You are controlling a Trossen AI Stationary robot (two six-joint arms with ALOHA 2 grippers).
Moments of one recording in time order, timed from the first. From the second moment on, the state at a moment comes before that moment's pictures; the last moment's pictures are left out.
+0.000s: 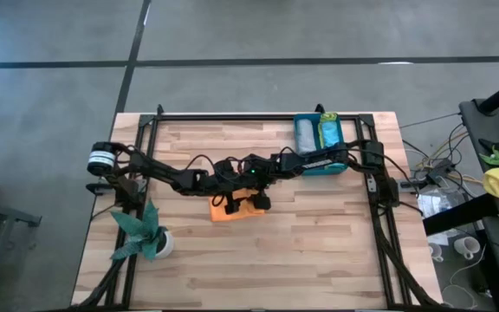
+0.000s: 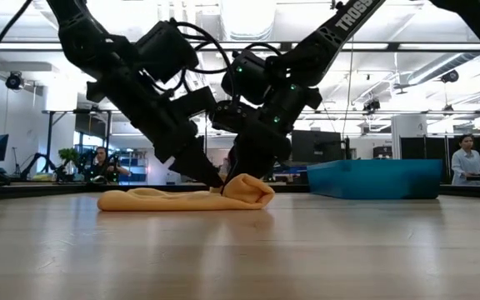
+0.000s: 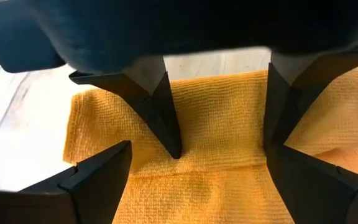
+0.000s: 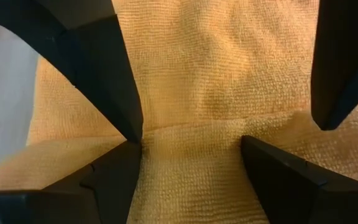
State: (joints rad) left arm 0.03 1.70 0.72 0.25 -0.24 -0.02; right arm -0.11 2.09 1.31 -0.20 -0.24 -0.22
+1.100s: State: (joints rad) left arm 0.08 1.89 0.53 0.87 -0.20 -0.02; right arm -0.11 2.08 1.30 -0.17 -0.26 -0.18
